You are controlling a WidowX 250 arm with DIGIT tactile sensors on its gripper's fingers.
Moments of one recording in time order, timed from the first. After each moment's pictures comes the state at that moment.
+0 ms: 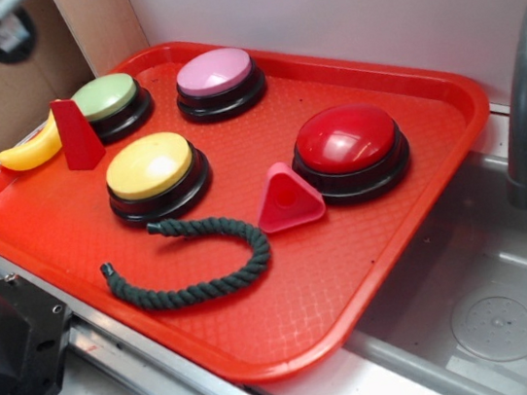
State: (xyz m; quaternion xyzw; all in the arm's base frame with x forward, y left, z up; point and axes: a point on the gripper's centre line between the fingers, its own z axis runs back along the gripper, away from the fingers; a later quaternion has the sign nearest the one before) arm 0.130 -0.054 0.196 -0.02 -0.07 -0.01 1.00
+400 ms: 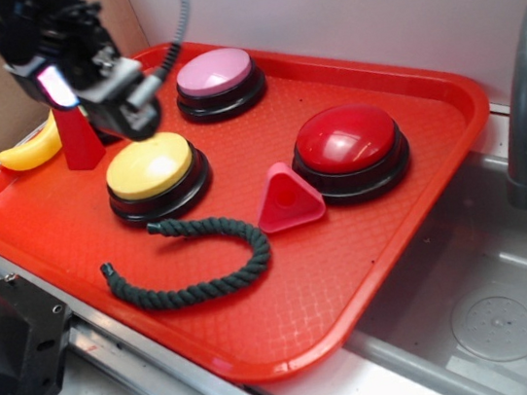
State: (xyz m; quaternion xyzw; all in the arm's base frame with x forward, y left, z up) arm 0.154 -0.087 0.139 -0.02 -0.05 -0.02 1.00
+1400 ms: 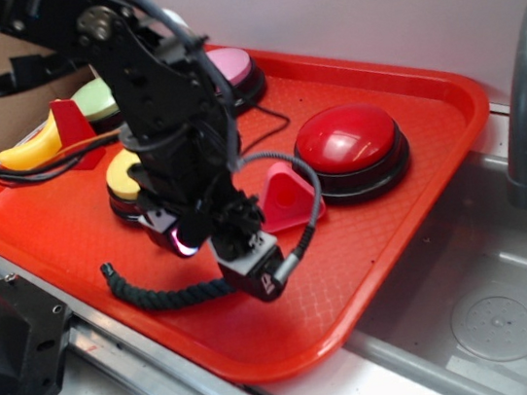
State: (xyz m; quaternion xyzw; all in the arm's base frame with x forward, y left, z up) arm 0.160 -0.119 0.034 -0.02 -0.01 0.00 1.00
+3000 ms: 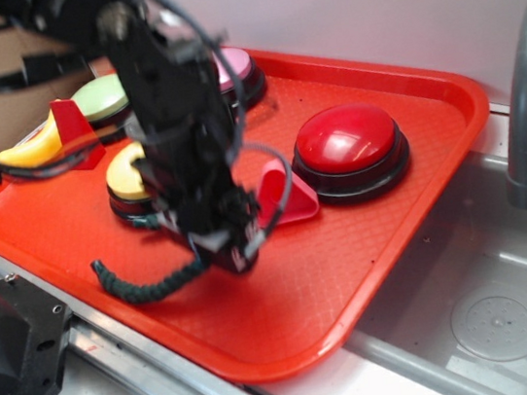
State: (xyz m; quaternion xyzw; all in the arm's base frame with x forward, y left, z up) arm 0.173 -0.106 0.047 -0.02 -0.01 -0.01 1.00
